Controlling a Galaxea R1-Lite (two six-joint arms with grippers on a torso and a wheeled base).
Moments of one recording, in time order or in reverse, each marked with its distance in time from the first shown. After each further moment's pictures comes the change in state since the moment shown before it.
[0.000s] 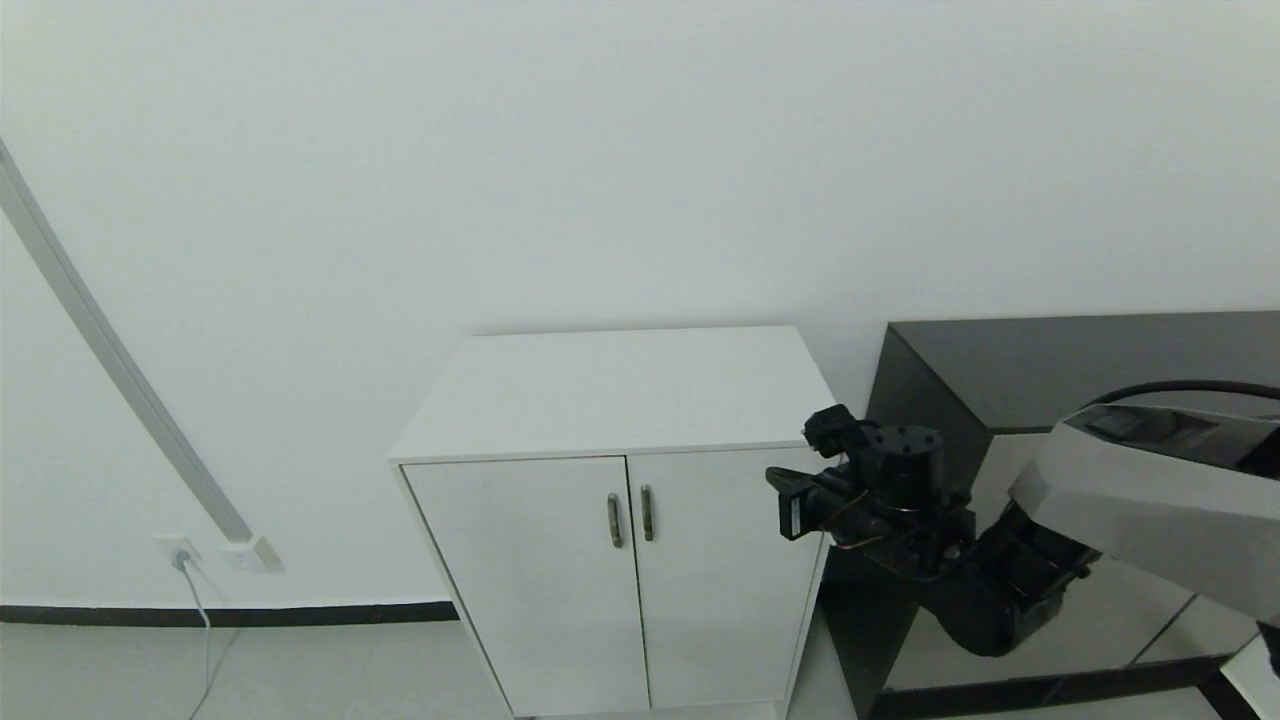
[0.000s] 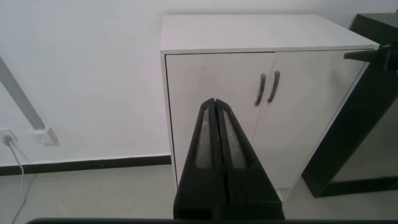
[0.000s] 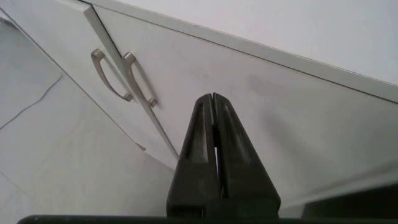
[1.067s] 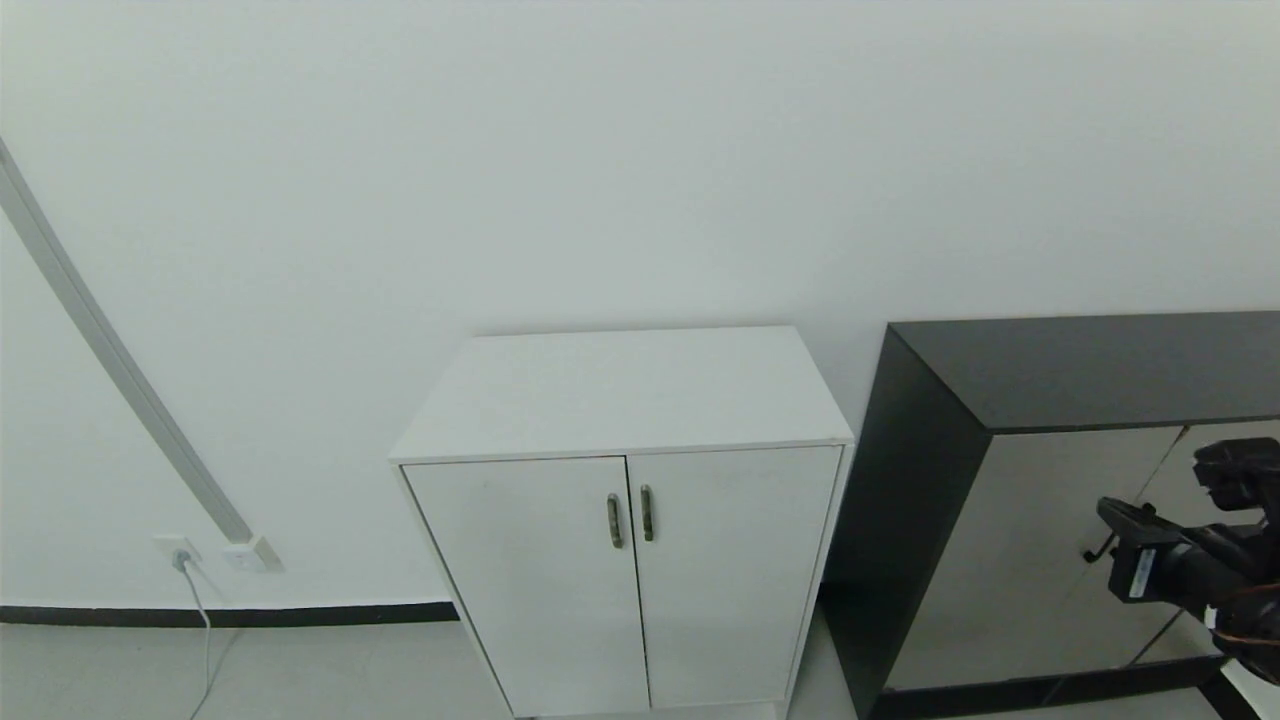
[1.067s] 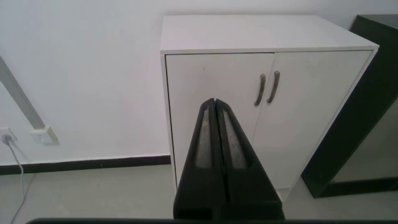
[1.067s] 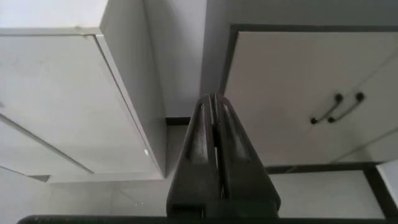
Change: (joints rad) left arm 0.000 0.000 0.000 0.000 0.001 -0.003; right arm -0.434 -0.639 0.809 -0.204 -0.141 -0.096
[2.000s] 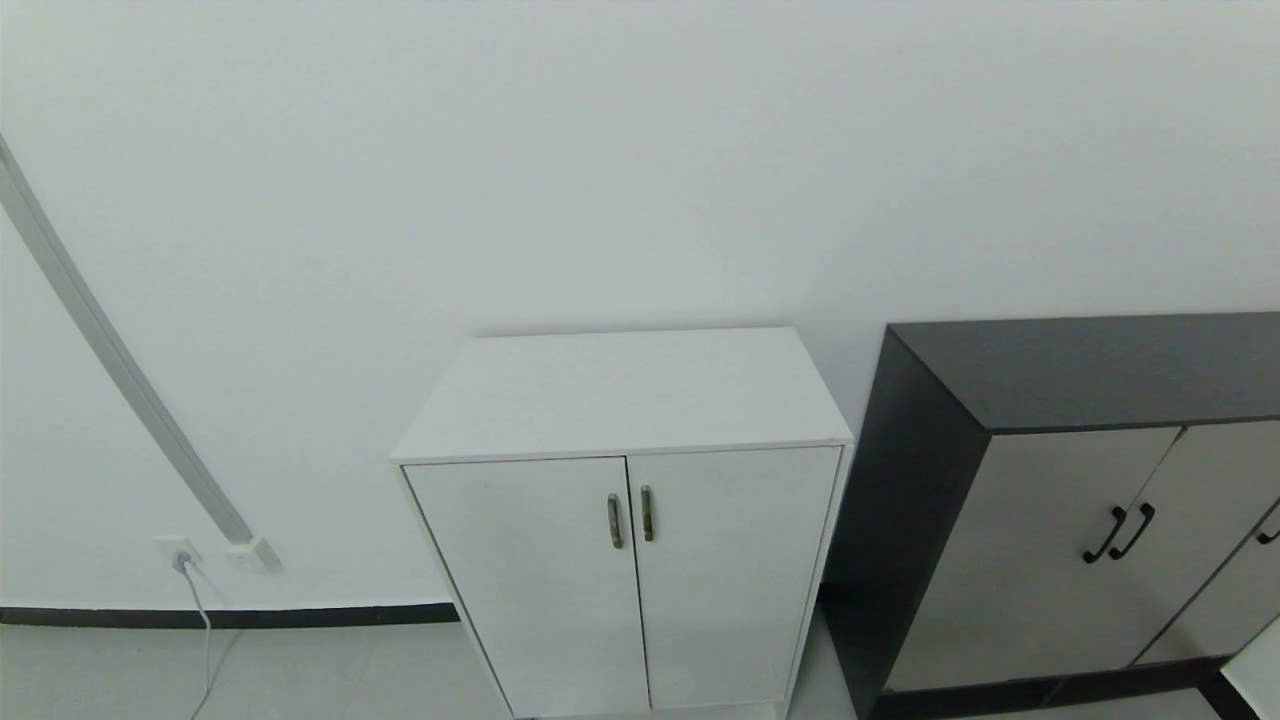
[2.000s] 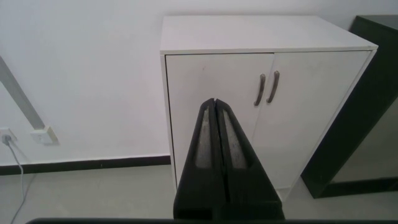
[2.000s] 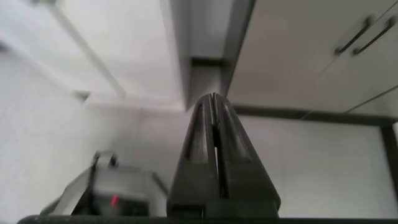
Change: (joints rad) left arm 0.000 0.000 0.000 0.000 0.000 -0.001; right arm -0.001 -0.903 0.083 1.103 0.163 -0.010
